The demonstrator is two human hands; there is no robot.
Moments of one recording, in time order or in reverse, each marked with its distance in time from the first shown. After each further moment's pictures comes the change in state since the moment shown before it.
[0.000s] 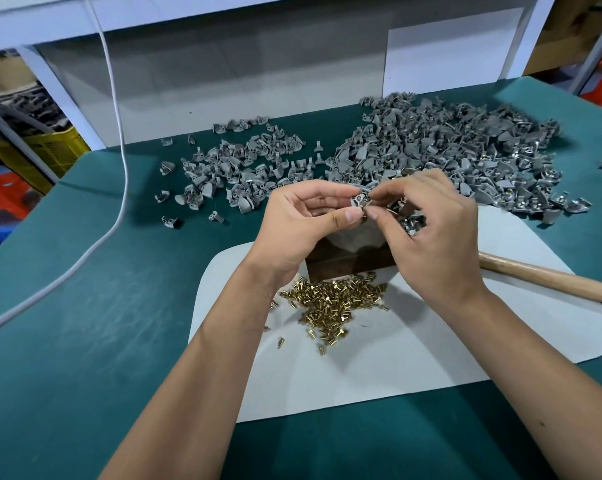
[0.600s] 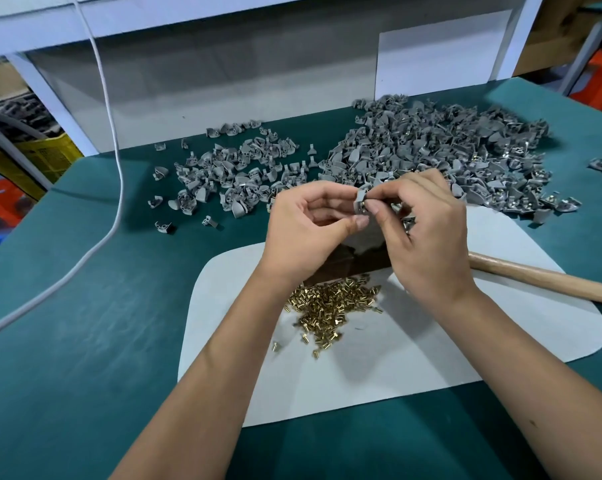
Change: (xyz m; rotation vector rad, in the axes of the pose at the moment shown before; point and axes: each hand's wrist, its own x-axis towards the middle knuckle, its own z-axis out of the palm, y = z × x) left_hand 0.000 -0.003 0.020 0.207 0.088 0.097; right_hand 0.001 0.002 0.001 -0.017 0.014 0.018
